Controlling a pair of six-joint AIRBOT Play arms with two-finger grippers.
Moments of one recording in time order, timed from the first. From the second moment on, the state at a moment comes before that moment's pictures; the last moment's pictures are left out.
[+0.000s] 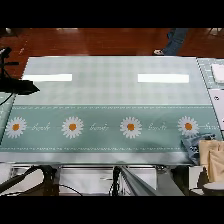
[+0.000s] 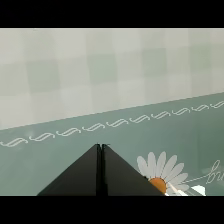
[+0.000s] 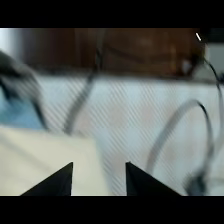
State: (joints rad) left arm 0.34 -1.21 1.14 1.08 -1.22 -1.04; right arm -1.46 -0.71 0.65 -2.17 1.18 1.68
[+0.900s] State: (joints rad) left arm -0.01 -1.27 1.14 1.12 -1.14 -1.11; right arm 0.23 -1.60 1.48 -1.58 1.40 1.52
